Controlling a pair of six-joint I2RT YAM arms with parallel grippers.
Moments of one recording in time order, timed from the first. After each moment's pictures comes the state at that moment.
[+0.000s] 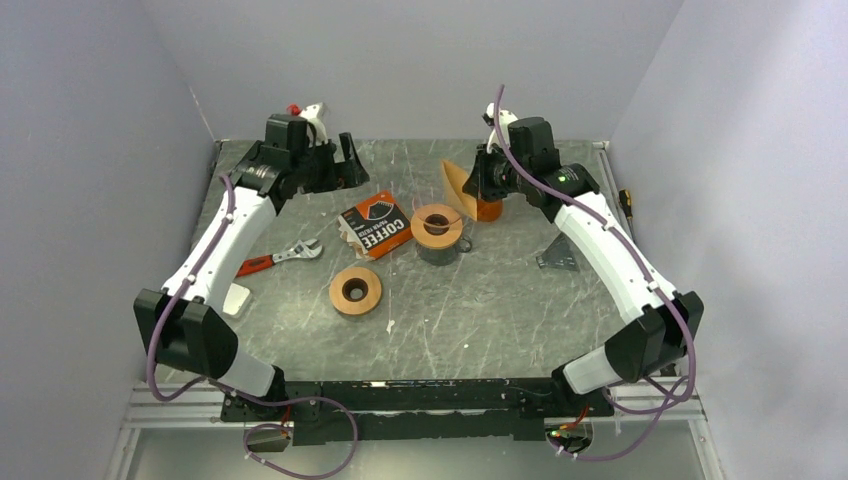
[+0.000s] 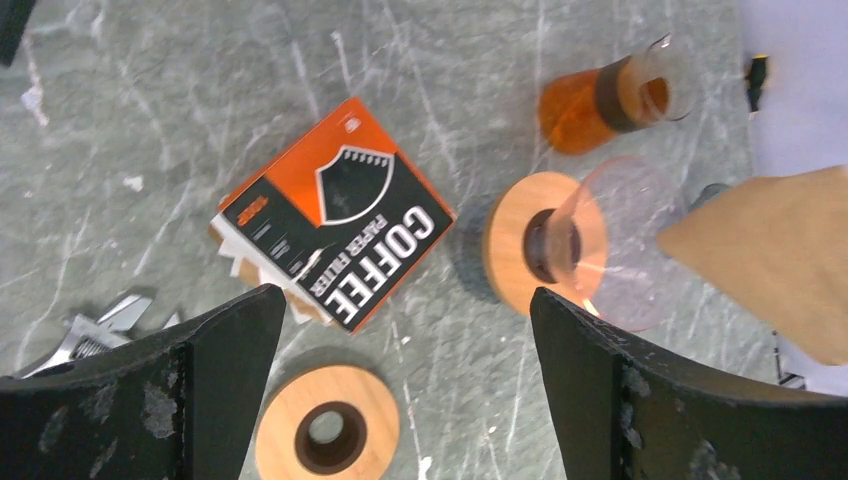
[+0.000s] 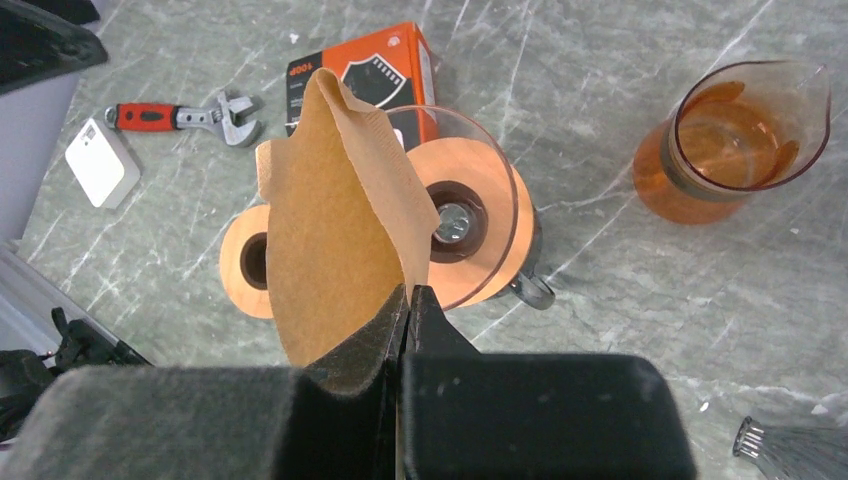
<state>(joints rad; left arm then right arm) -0.26 1.48 1.46 -0.59 0.21 -0.39 0.42 1.46 1.51 -0.65 -0.23 0.24</state>
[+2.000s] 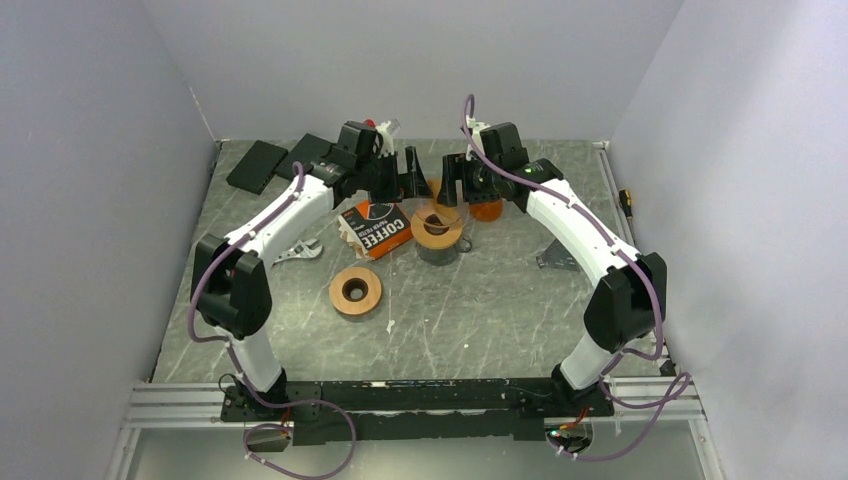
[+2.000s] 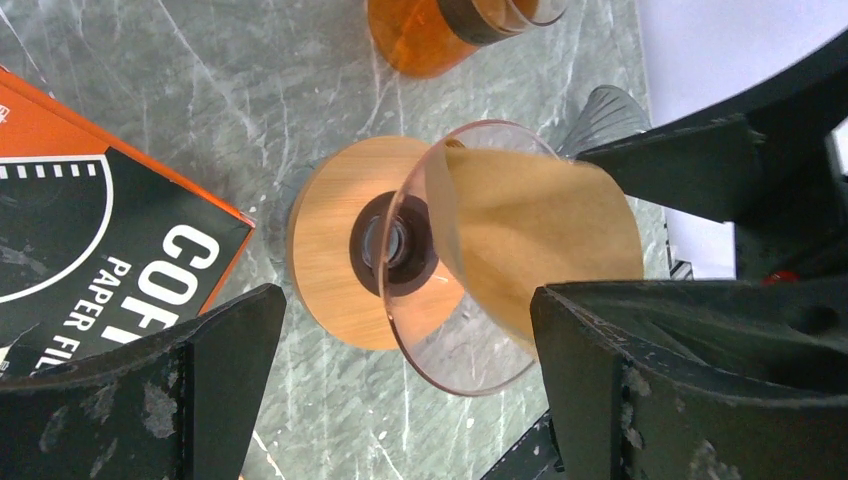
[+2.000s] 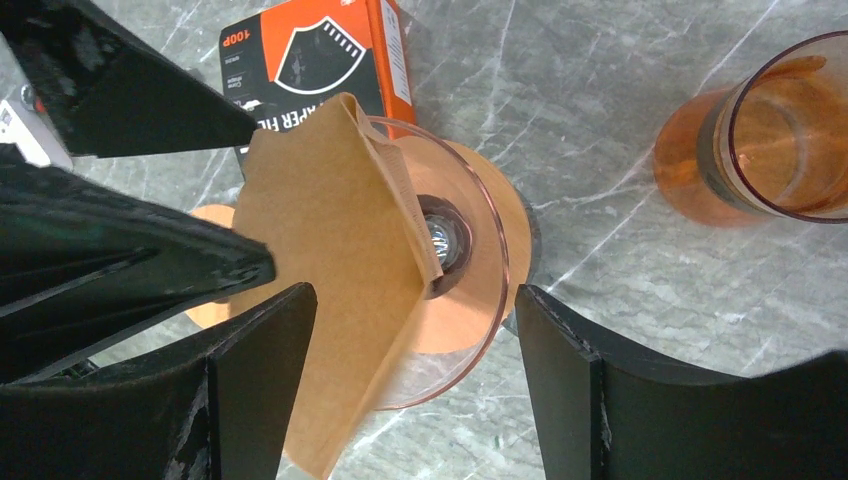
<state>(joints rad) -0.47 1.76 1.56 -0.44 0.39 -0.53 0.44 1.65 1.52 -0.60 -0.21 0.25</state>
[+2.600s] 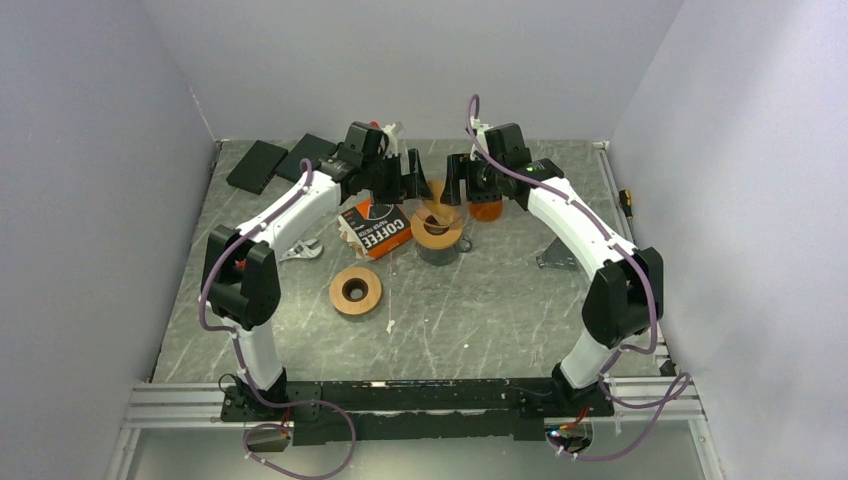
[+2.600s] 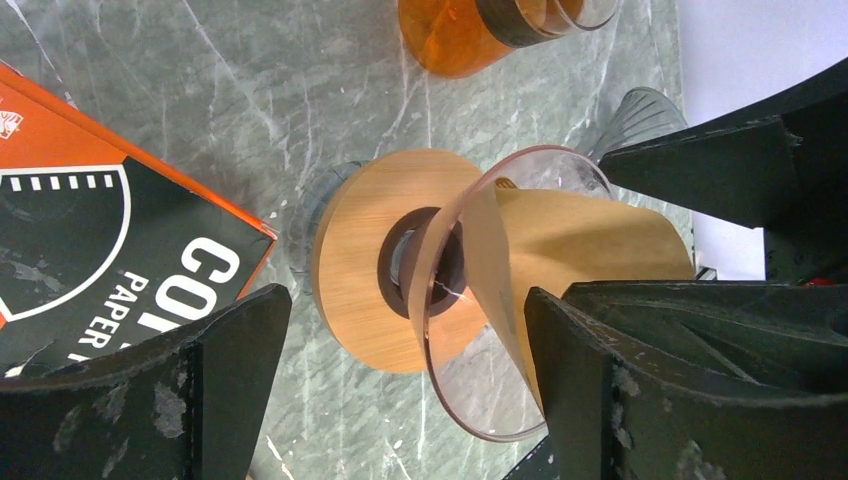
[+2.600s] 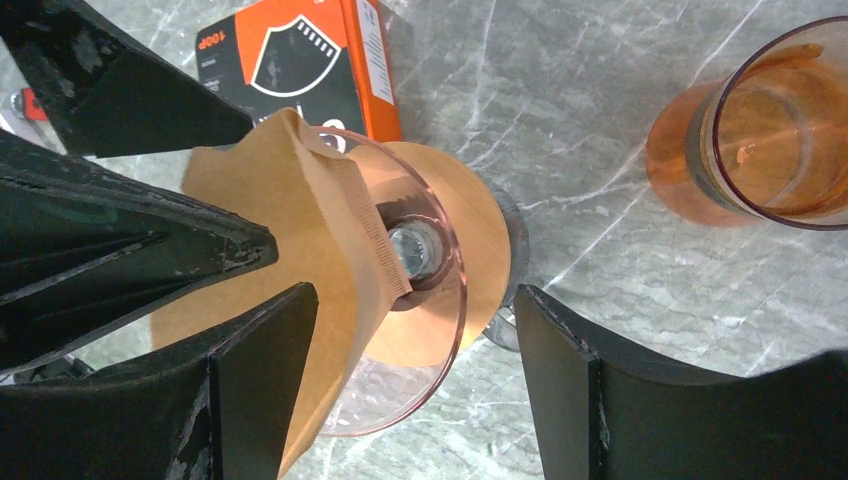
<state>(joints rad) -0.48 1.84 1.61 -0.47 0.37 -0.51 0.41 1.67 1.50 -0.57 -0.25 0.25</state>
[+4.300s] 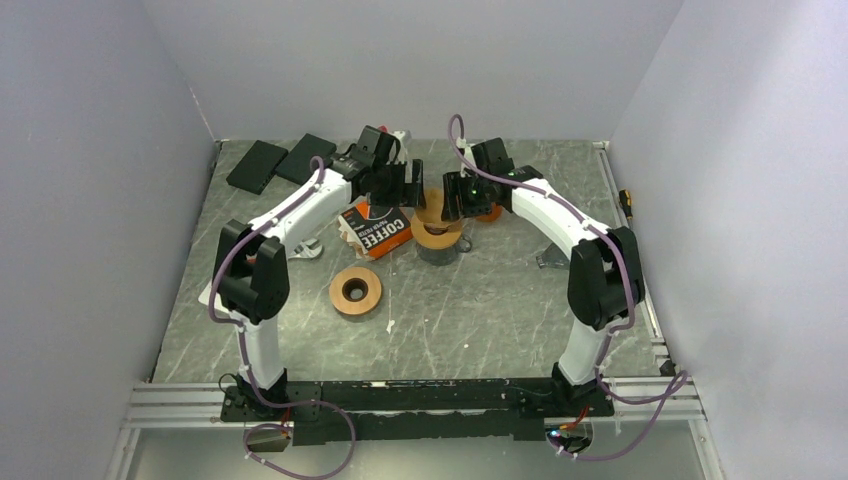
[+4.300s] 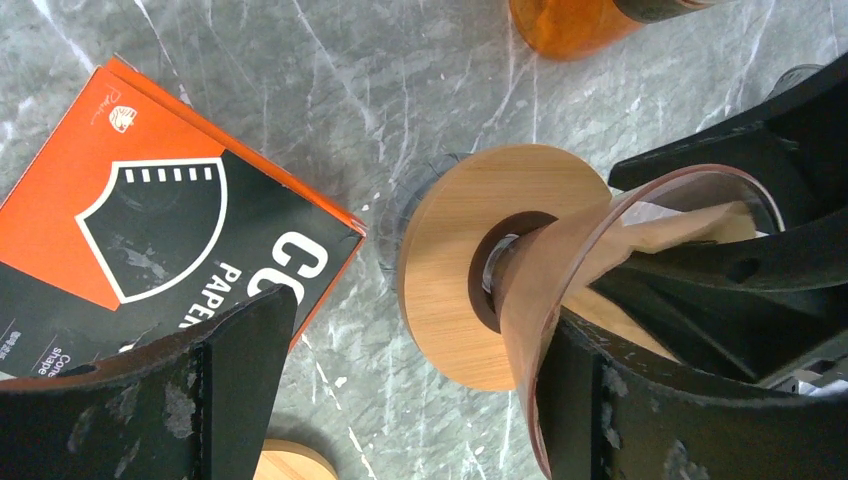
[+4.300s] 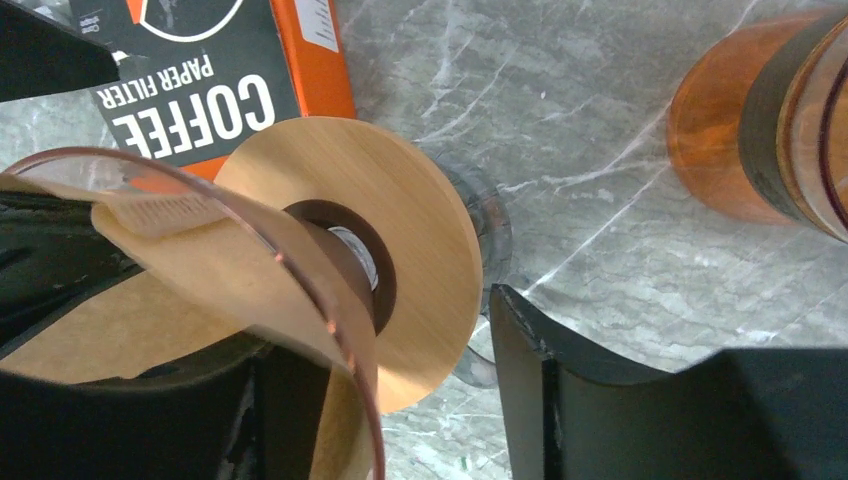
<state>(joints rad) -0.51 1.90 1.66 -0.58 0.19 -0.38 0.41 1.79 1.45 -0.54 -0.25 0.21</state>
